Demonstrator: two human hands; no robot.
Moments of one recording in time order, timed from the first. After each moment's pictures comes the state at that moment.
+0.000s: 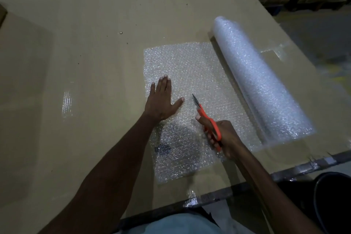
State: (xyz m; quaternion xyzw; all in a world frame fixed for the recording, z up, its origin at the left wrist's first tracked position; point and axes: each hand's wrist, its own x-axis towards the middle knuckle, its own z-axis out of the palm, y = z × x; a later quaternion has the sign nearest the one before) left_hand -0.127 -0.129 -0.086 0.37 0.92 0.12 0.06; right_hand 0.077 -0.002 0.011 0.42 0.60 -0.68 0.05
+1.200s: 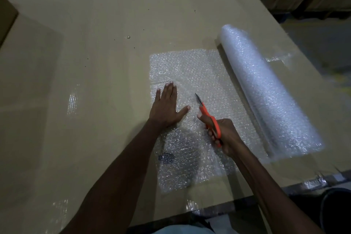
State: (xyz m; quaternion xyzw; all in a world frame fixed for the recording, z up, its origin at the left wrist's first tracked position) left_hand -0.127 -0.129 -0.087 0.37 0.92 0.13 0.06; right_hand 0.039 0.003 0.014 0.43 0.60 -0.67 0.04
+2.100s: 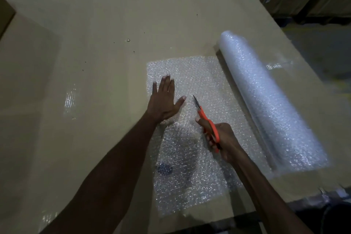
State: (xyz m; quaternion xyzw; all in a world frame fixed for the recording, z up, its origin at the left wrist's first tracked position) left_hand -0.175 -0.113 -0.078 0.35 0.93 0.12 0.06; right_hand 0.018 0.011 0.011 0.42 0.60 -0.68 0.05
